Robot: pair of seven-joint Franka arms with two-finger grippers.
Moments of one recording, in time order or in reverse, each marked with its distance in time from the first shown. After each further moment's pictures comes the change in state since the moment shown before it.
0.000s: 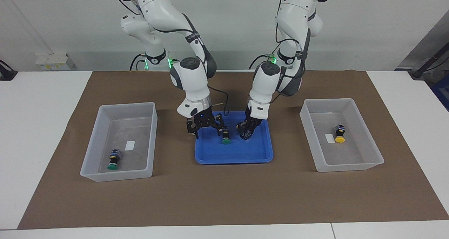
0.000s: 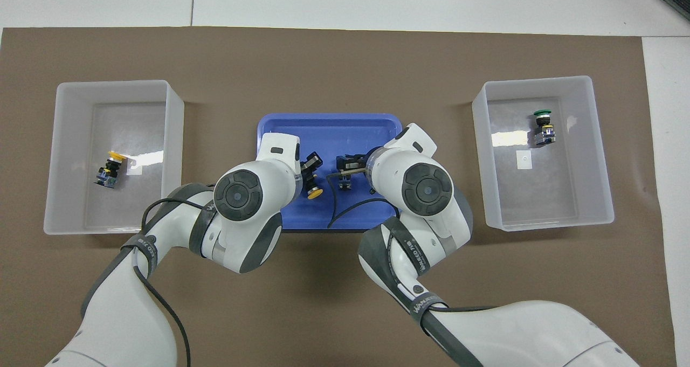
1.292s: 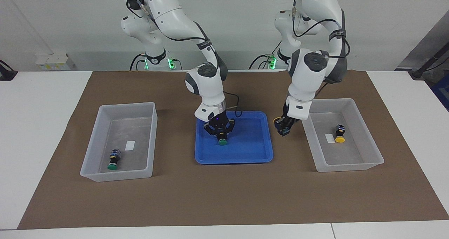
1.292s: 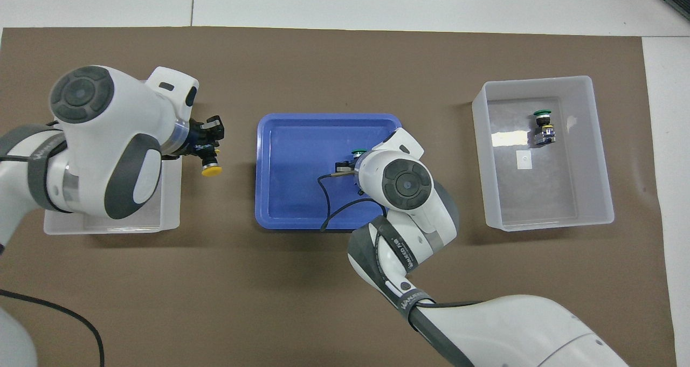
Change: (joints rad) left arm 0.307 -0.127 0.028 0.240 0.045 -0.603 0.538; right arm 0.005 0.008 -0.019 0.042 0.003 -0.125 0.024
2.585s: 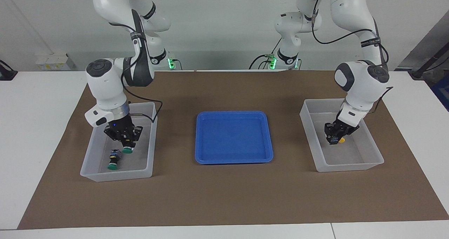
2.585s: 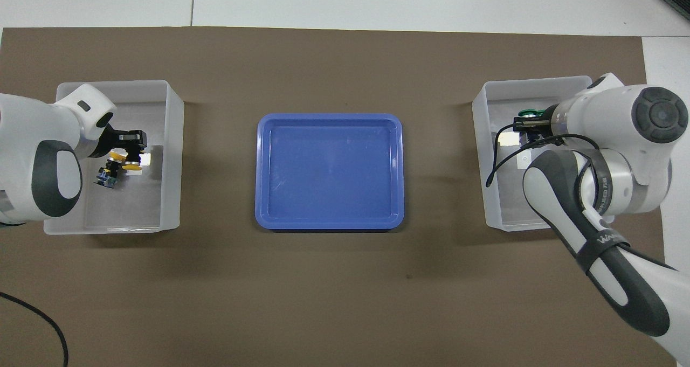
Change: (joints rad) left arm 0.257 0.063 0.002 -0.160 -0.049 0.318 0.633; right arm -0.510 -0.130 -0.005 -0.059 0.000 -0.096 -0.473
